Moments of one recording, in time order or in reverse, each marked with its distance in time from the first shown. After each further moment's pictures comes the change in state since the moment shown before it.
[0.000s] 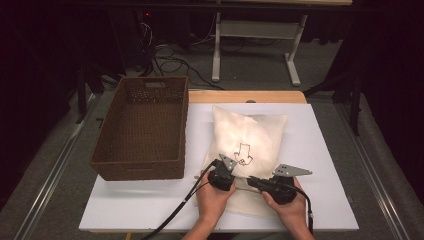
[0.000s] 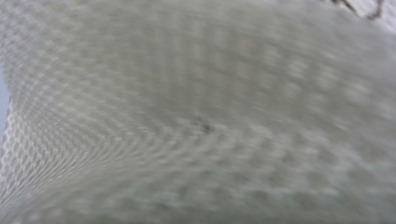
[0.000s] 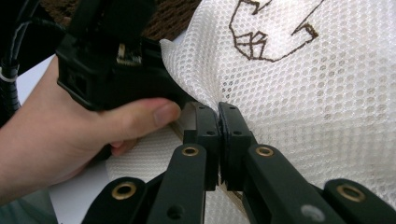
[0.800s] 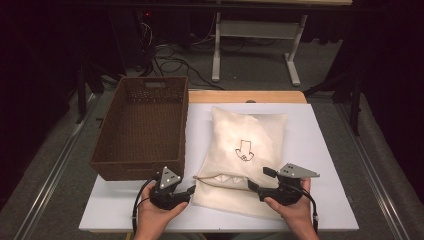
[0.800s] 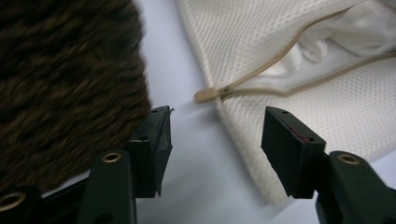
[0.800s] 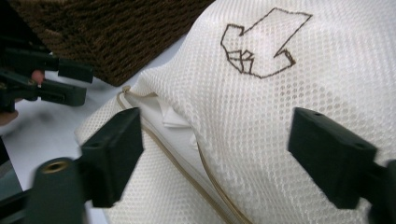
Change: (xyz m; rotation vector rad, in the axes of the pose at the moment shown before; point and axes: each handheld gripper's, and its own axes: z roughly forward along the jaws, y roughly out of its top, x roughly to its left) left arm 0.103 -0.066 -0.117 -0.030 -0.106 0.008; right arm 0.011 0.011 -0.018 -0.052 -0.112 -0.039
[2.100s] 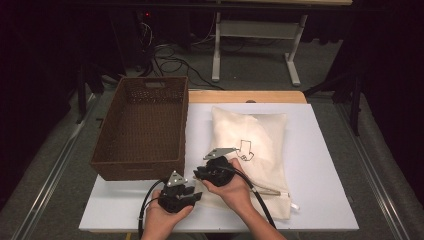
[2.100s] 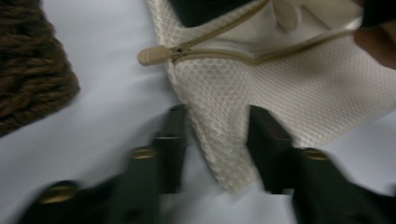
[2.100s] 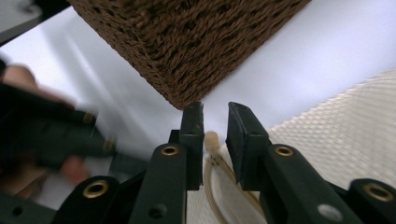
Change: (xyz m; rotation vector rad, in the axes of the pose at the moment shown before) left arm -0.012 -0.007 0.022 0.133 -0.159 -0.071; right arm 0.085 0.052 0.149 0.280 0.141 -0.120
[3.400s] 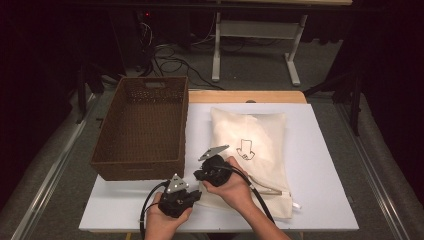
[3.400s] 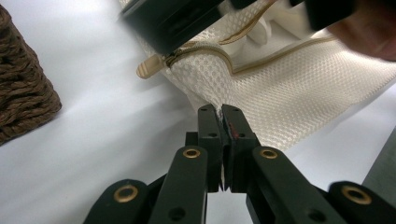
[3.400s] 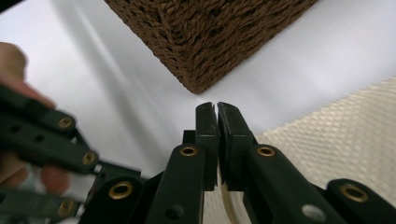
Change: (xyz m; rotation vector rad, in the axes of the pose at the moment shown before) left arm -0.015 -0.001 -0.013 -0.080 0.000 0.053; right arm 0.009 0.010 -0.013 0.097 0.011 -0.067
